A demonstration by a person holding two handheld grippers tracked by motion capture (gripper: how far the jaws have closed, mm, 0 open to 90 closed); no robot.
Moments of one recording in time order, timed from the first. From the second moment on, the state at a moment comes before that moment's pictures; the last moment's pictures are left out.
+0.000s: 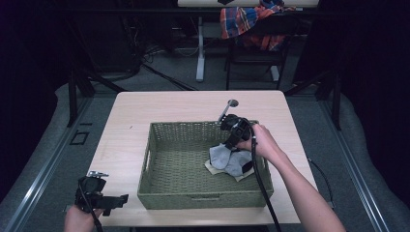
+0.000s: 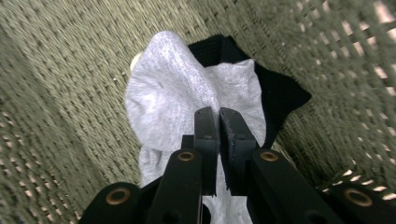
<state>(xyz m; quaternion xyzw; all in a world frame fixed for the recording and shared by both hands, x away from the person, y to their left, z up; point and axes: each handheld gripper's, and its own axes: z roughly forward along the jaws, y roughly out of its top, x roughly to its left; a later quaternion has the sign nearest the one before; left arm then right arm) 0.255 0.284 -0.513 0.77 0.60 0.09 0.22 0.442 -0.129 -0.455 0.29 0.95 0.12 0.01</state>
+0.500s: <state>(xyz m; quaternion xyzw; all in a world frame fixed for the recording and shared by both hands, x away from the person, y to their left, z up) 0.255 0.284 -0.514 0.77 0.60 0.09 0.22 0.440 -0.142 -0.419 0.30 0.94 0.15 0.02</state>
